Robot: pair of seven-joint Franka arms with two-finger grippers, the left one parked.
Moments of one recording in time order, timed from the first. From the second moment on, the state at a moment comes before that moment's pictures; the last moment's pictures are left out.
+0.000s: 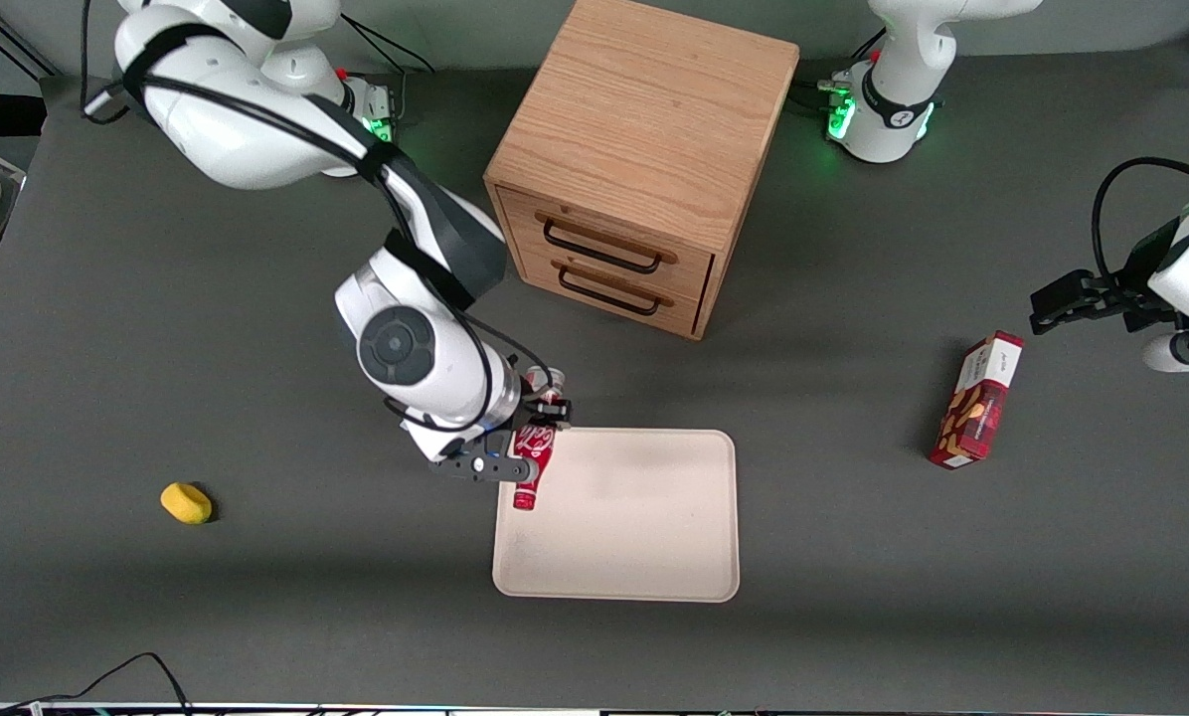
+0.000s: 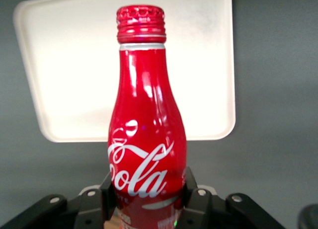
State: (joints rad) arm 0.16 0.83 0.57 -1.20 -0.24 1.97 0.78
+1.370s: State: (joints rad) arm 0.15 1.05 0.48 -1.18 -0.35 2.20 0.69
